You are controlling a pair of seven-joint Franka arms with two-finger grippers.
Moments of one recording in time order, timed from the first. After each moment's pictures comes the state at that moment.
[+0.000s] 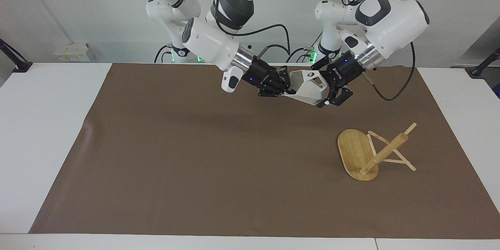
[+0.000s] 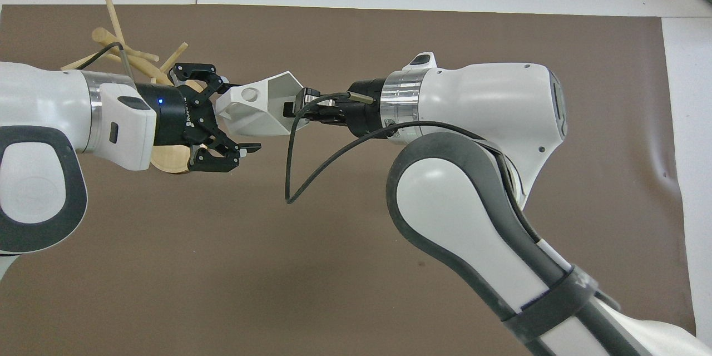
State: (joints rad) left arm -0.18 -0.04 -0.10 -1.89 -0.77 2.09 1.36; right arm 0.06 0.28 0.52 -1.65 0.88 2.39 0.08
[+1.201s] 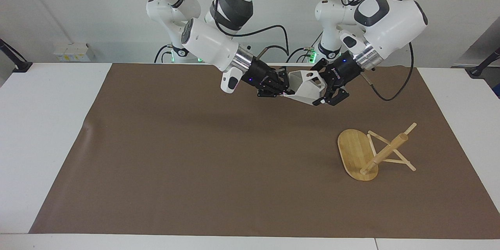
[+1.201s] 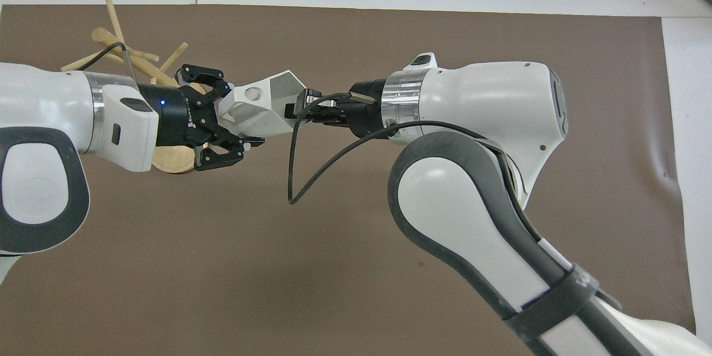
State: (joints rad) left arm -0.18 -0.04 -0.10 -1.90 -0.77 2.10 1.36; right arm 0.06 0.28 0.52 -1.65 0.87 2.38 0.10
